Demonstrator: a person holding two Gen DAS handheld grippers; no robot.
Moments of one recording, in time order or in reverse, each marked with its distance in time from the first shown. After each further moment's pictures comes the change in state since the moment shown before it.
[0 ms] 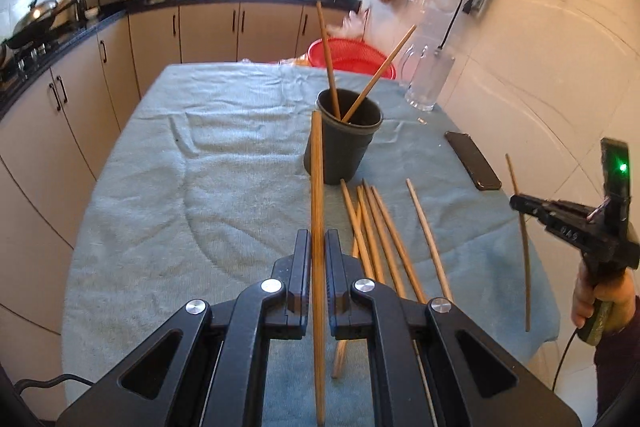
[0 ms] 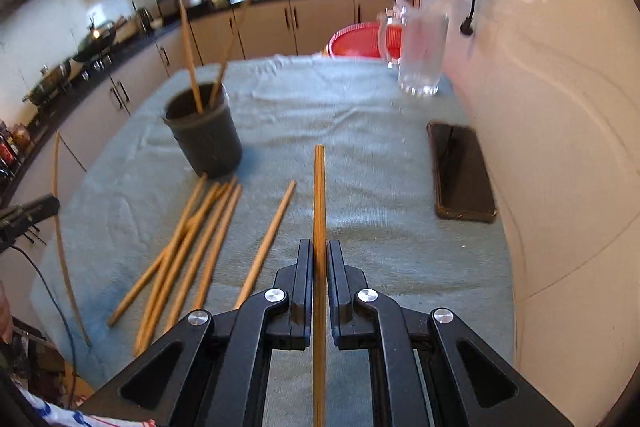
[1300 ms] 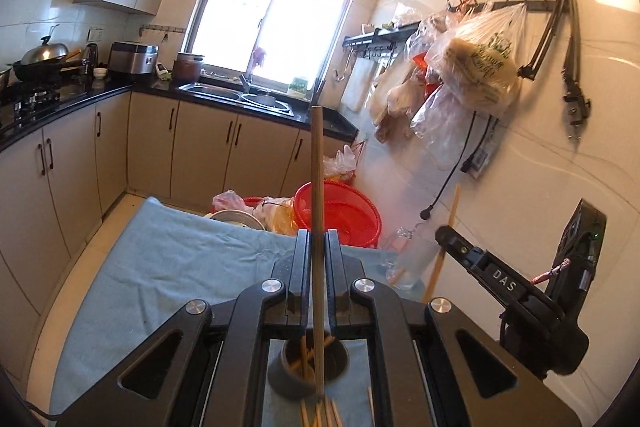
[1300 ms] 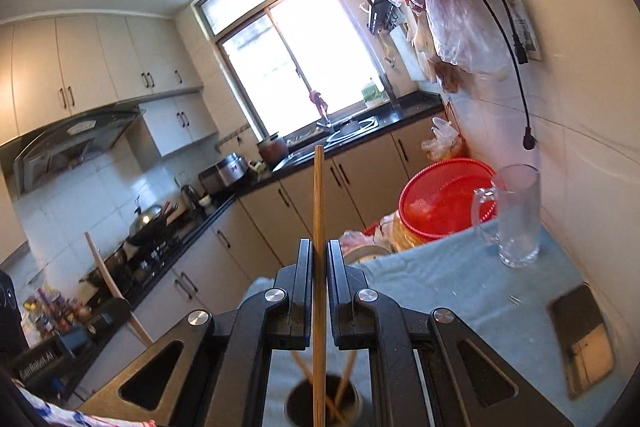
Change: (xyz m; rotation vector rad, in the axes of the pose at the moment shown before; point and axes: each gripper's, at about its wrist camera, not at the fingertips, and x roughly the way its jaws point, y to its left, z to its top) left arm 0.004 -0.003 0.182 -0.134 -0.399 -0.066; right arm 0.029 0.049 0.195 0.279 -0.533 0.245
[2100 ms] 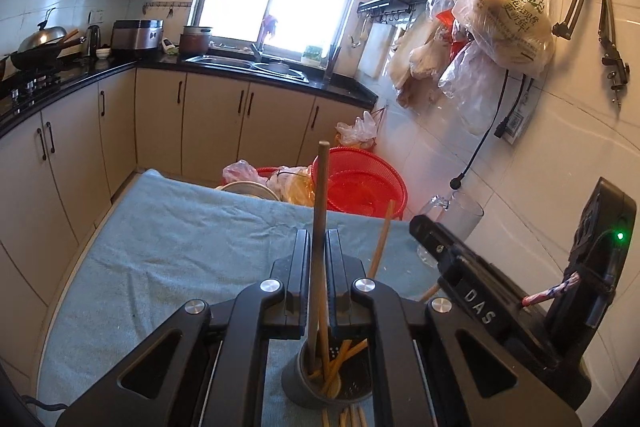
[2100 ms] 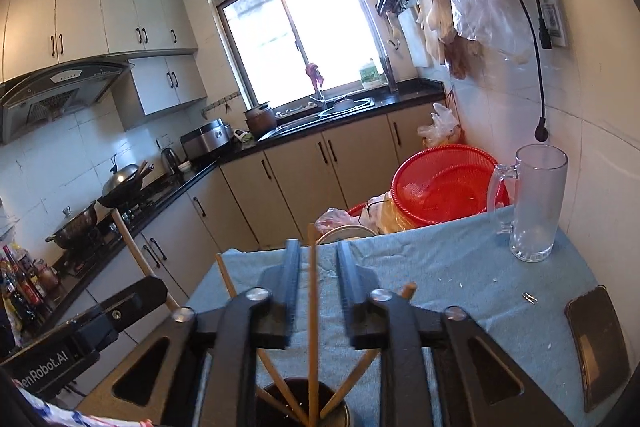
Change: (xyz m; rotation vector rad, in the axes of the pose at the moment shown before) left arm 0.062 0.011 -0.030 0.011 0.100 0.064; right arm 0.060 0.002 -0.045 -0.115 0.078 -0.066
